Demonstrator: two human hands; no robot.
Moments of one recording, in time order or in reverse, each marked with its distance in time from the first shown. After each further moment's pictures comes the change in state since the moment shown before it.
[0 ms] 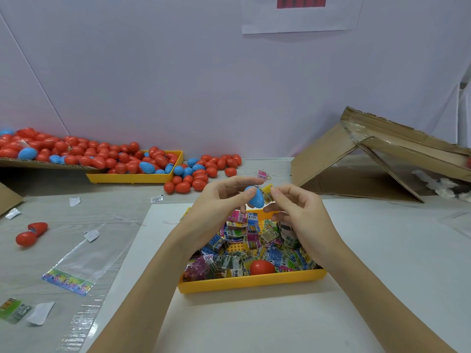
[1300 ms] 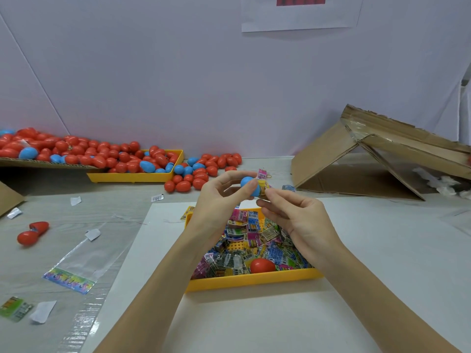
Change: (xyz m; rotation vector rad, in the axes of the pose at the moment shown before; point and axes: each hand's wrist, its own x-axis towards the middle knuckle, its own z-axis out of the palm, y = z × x) left_hand 0.005 -0.006 0.015 -0.116 0.206 0.067; right_hand -0.003 0.000 0.007 0.513 0.008 0.134
